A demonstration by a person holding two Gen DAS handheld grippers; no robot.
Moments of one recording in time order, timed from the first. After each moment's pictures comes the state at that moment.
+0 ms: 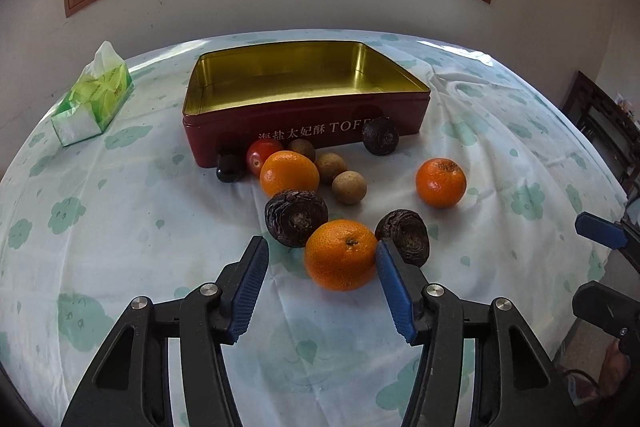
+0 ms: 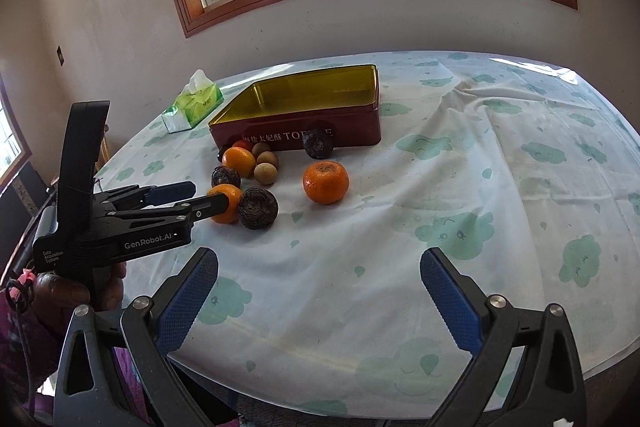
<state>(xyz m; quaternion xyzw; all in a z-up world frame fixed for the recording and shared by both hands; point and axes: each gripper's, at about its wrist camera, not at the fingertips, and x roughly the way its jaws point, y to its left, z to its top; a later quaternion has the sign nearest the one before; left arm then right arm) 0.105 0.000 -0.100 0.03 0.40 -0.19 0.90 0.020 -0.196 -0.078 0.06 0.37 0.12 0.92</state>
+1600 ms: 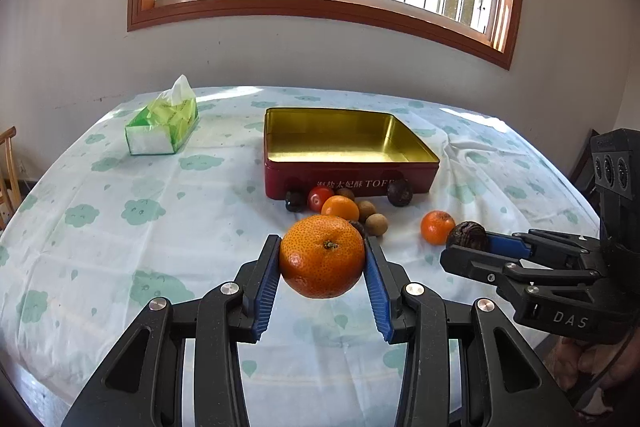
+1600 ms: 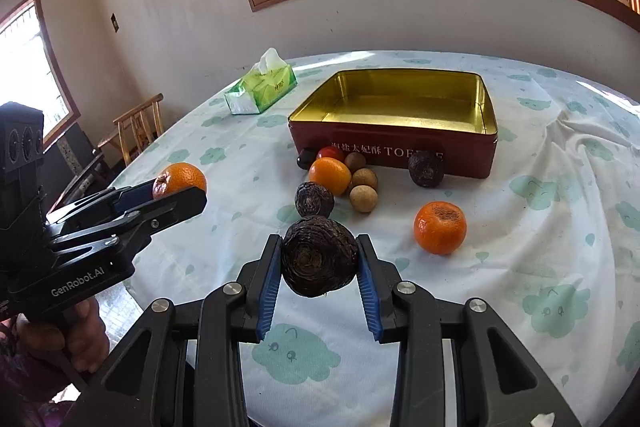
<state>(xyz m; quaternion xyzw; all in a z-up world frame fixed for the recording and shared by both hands) 0.040 0.047 -0.042 -0.03 0.31 -0.13 0.94 0.060 -0.133 -0.066 0.03 0.38 0.23 0.89</state>
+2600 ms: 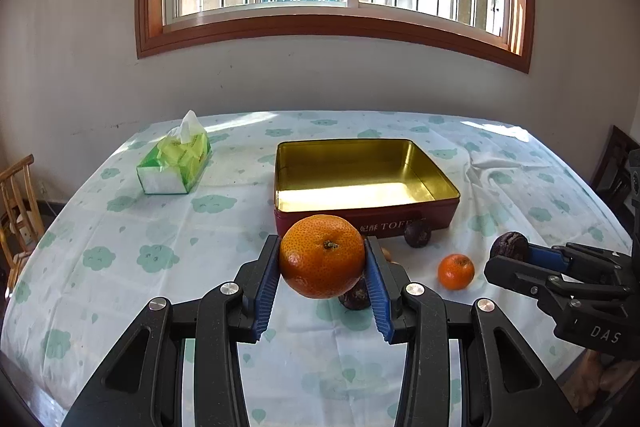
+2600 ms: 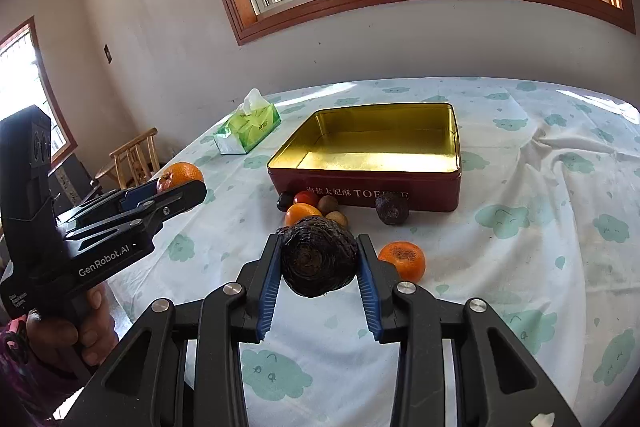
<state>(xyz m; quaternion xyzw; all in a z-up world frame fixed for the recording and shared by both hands) 0.075 0.027 -0.019 0.01 0.29 -0.08 0.95 0.073 -0.163 -0.045 0.06 0.35 0.22 0.91</state>
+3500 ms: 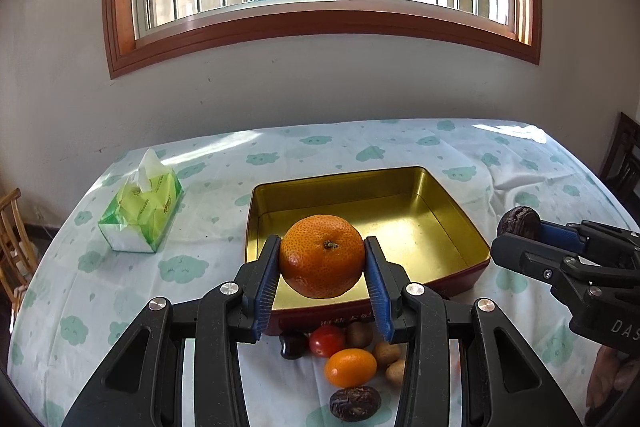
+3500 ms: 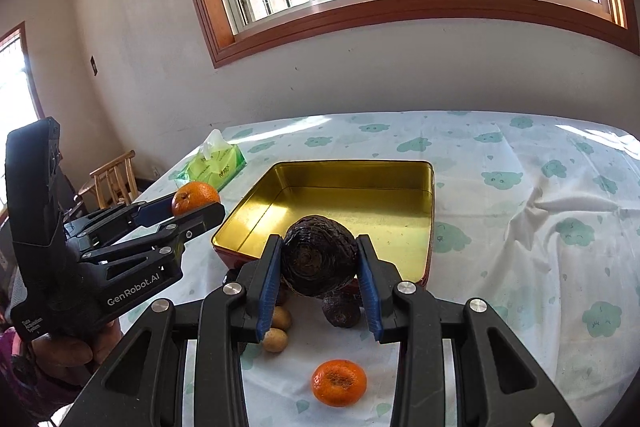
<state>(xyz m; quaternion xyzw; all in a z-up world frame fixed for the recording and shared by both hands) 0.184 -0.010 -0.017 0.04 0.29 -0.08 0.95 0.171 -0.180 -0.030 0.06 0.33 0.20 0.92</state>
